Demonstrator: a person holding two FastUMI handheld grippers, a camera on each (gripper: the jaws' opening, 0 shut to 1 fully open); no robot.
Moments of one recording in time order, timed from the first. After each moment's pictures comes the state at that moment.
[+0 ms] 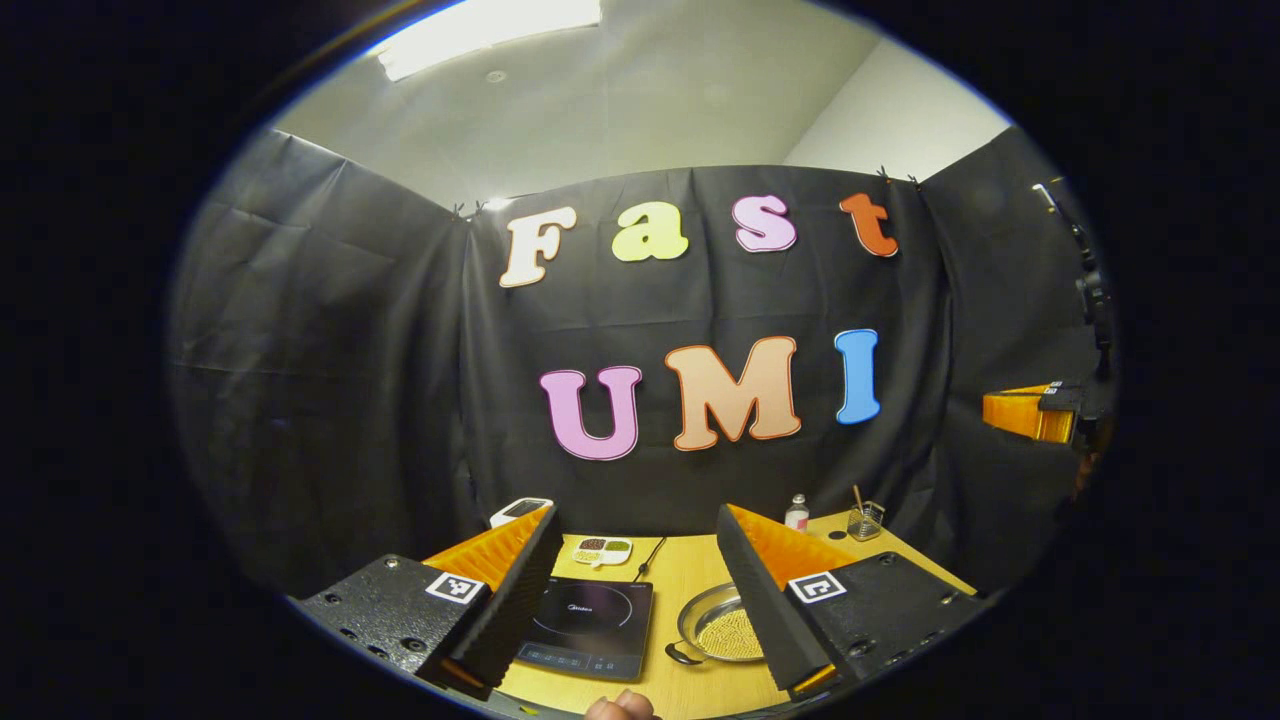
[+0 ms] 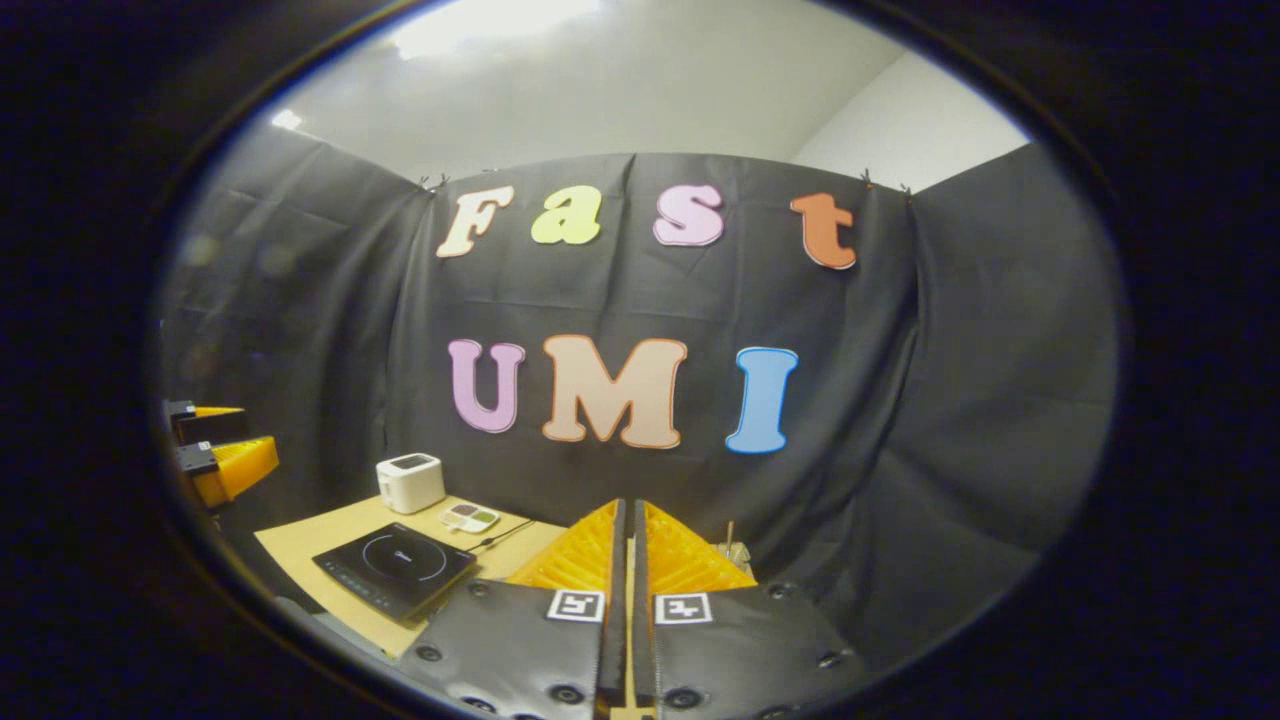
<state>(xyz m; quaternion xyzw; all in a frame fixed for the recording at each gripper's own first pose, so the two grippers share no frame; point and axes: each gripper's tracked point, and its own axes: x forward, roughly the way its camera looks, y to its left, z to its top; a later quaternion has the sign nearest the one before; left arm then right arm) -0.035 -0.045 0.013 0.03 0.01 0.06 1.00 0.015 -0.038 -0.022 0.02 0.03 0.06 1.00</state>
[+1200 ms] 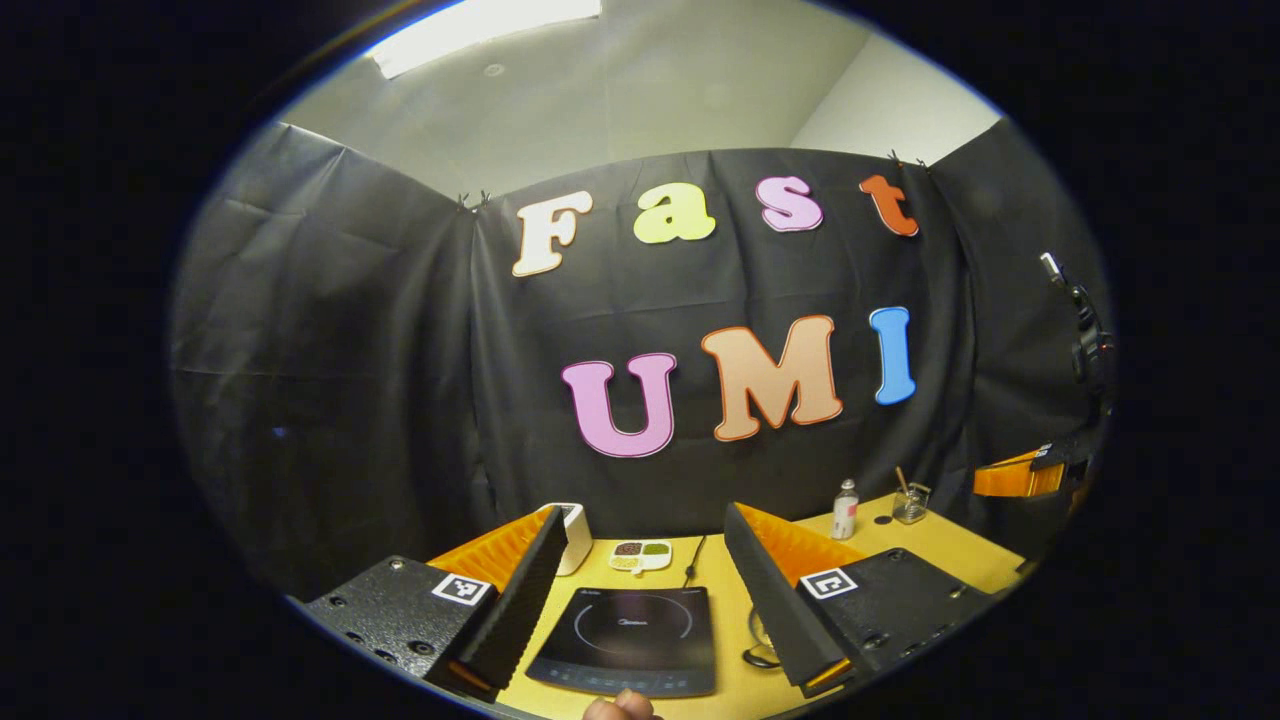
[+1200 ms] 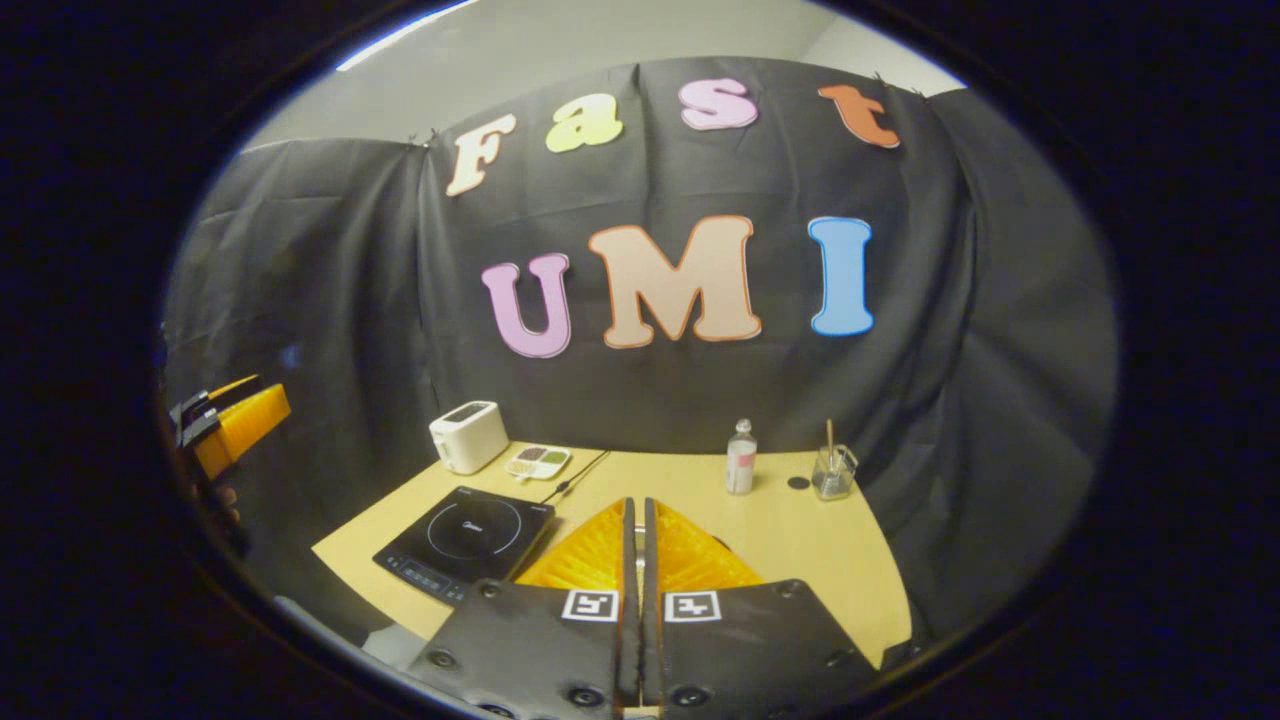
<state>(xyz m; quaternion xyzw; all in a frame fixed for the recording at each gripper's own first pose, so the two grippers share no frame) 0.027 0.071 -0.019 0.05 0.01 0.05 1.00 0.060 0.095 -0.140 0.09 0.17 0.10 0.98</state>
